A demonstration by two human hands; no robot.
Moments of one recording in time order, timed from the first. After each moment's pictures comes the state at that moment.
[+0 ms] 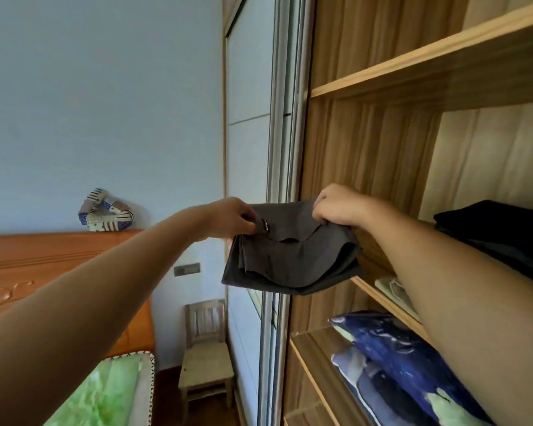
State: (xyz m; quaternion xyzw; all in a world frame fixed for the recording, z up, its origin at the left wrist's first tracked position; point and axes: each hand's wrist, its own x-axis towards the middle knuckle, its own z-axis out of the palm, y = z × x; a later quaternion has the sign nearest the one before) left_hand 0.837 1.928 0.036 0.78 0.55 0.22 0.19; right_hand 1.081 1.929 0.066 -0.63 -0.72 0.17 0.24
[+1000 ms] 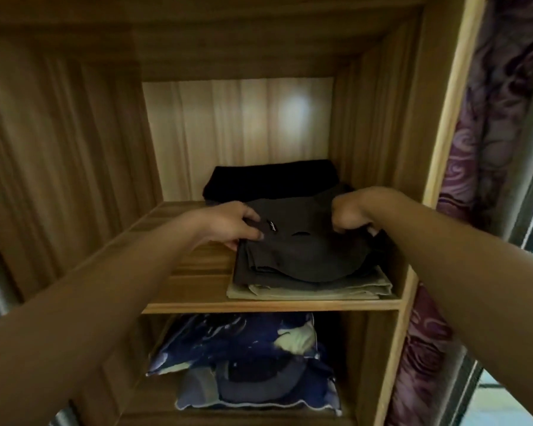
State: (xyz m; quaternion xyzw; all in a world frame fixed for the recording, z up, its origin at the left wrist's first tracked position) left_hand 1.164 2.026 0.009 0.93 0.06 -0.01 0.36; right_hand 1.250 1.799 0.046 -0.98 -0.18 0.10 0.01
